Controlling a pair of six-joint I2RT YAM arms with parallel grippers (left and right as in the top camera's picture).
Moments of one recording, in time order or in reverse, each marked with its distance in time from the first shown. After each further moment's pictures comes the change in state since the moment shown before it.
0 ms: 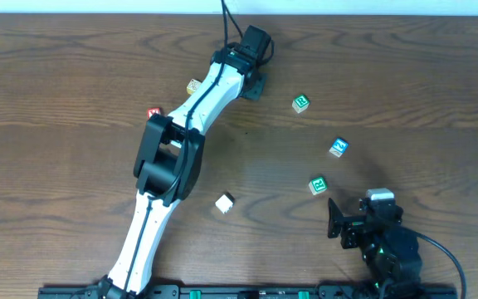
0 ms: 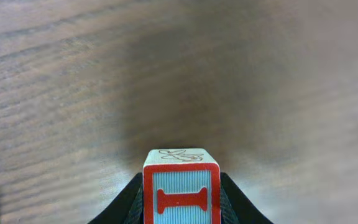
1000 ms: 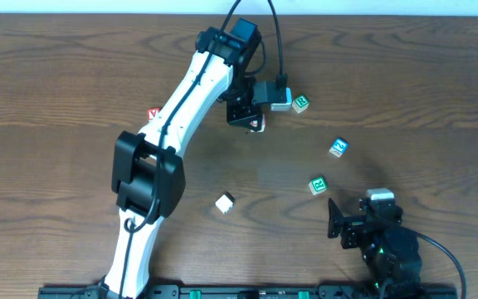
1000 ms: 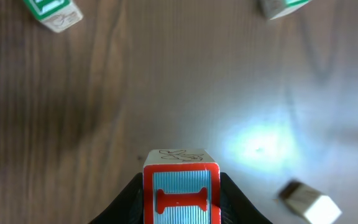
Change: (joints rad) left arm 0.004 -0.188 0.012 -0.516 0.464 1.116; right arm 0.000 0.000 0.000 0.000 0.000 0.000
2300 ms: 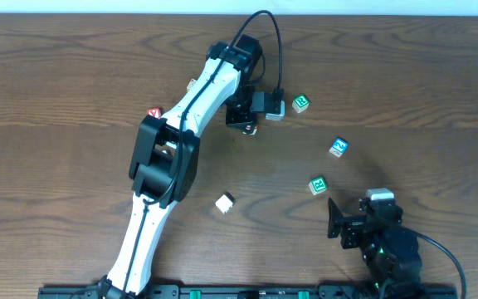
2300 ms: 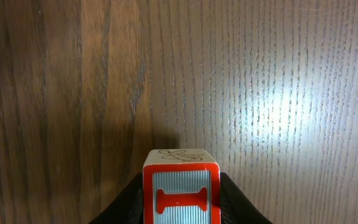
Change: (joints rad) left arm 0.006 0.164 0.000 0.107 -0.106 0.092; right arm 0.000 0.000 0.000 0.000 0.000 0.000
